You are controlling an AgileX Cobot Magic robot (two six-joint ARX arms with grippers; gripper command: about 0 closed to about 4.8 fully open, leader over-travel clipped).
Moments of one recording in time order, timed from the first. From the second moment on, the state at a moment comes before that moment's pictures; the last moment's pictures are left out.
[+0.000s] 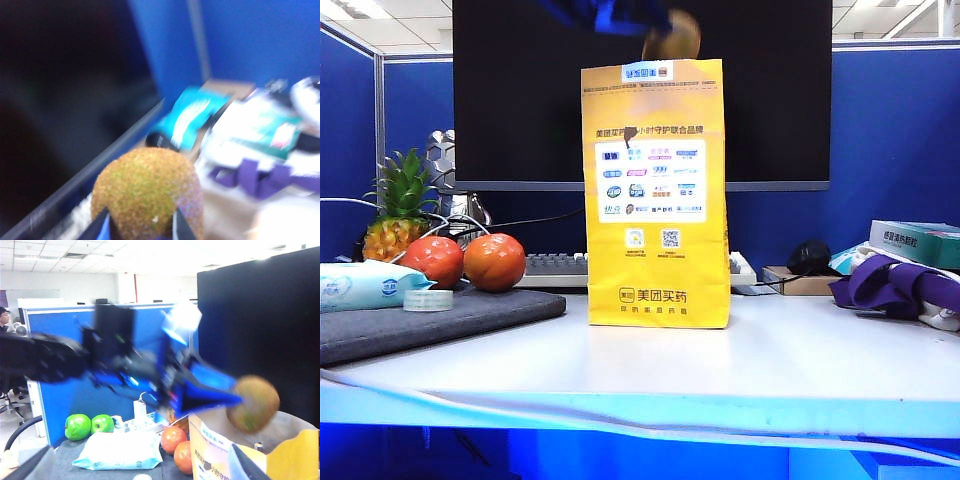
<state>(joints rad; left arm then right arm) -0.52 1.74 1.57 0.05 0.35 0.36 0.21 0.77 0.64 0.49 -0.69 0.25</state>
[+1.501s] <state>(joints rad) -0.33 0.04 0.55 -0.34 -0.29 -0.02 0.07 0.20 0.28 0.19 -0.29 0.33</state>
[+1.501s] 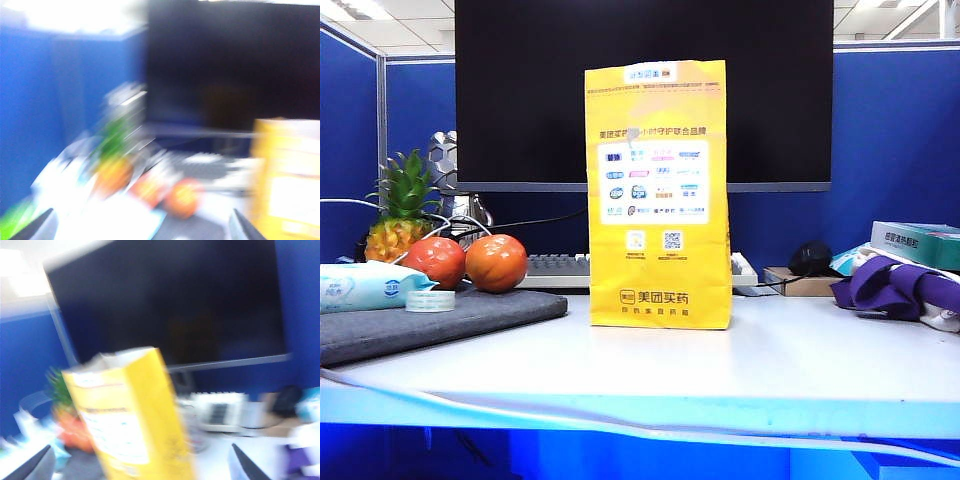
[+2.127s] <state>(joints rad) -0.33 0.05 0.20 -0.28 -0.17 -0.09 0.42 0.16 0.01 0.26 0.05 0.22</state>
